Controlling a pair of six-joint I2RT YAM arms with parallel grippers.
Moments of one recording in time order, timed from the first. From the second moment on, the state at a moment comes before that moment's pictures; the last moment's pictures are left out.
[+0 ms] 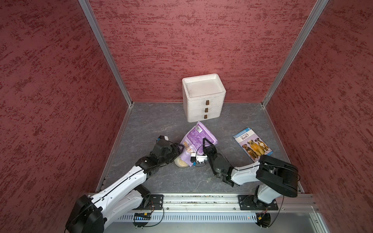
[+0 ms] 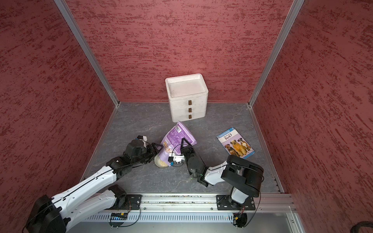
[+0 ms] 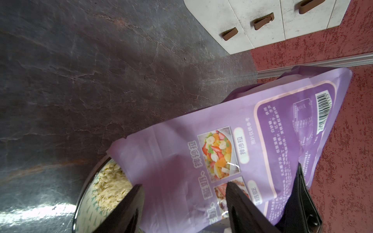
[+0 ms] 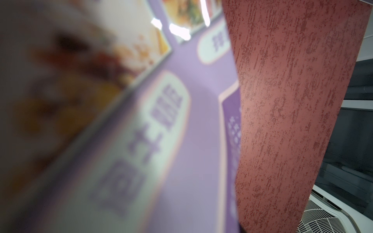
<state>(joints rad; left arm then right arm) -0.59 0.92 0.50 -0.20 0.11 -1.18 1.08 1.62 0.43 1.22 0.79 -1.77</state>
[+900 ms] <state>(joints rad) -0.59 0.88 0.50 -0.20 0.11 -1.20 1.08 1.60 0.44 1.22 0.78 -1.80</state>
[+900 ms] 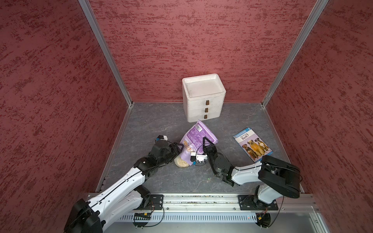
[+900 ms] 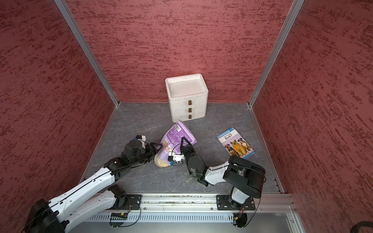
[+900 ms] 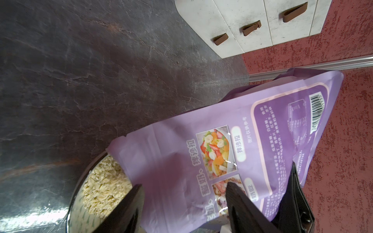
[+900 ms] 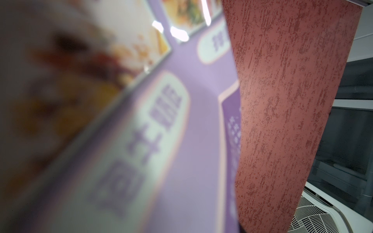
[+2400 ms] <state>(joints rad) -0.58 0.87 0.50 -0.21 0.10 -1.20 1.08 1.63 0.47 1.22 0.78 -1.74</state>
